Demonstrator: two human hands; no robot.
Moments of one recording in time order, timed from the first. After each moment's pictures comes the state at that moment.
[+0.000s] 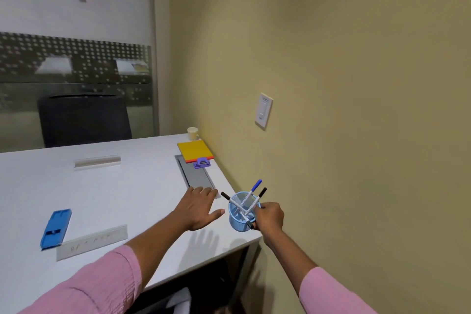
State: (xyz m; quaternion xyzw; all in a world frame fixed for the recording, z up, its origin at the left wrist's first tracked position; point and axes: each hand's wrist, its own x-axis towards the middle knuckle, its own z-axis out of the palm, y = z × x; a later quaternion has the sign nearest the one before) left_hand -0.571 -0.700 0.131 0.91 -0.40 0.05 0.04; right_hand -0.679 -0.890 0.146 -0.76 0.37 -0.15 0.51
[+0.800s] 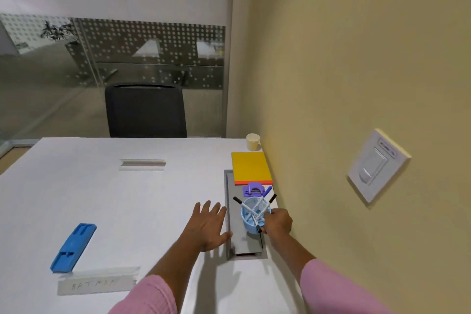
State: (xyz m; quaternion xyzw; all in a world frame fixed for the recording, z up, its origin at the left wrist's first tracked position) left_hand -0.317 -0.726 0.048 0.98 -0.19 -0.09 -0.02; right_hand -0.303 -0.935 0.048 -0.82 0.30 0.01 0.49
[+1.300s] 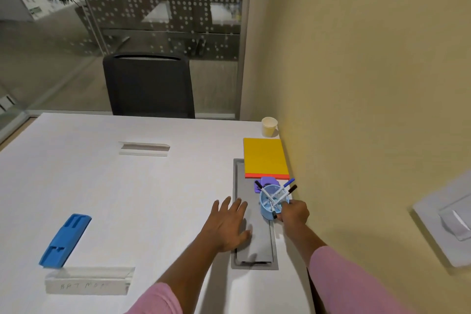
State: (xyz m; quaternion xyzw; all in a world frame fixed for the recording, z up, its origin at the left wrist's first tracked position) left_hand -0.250 -0.762 -0.014 0.97 -0.19 -0.11 0.06; right_hand -0.197 -0.962 -0.019 -0.78 0.36 0.02 0.52
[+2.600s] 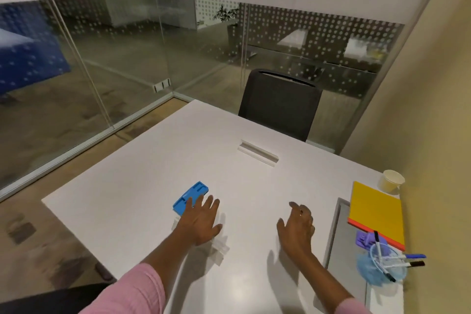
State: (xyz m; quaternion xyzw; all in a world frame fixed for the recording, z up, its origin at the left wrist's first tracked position) left_hand -0.393 -0.483 0.016 0.98 0.16 -0.11 -0.01; right_hand -0.269 -0.719 0.022 -0.95 -0.12 0.05 0.27
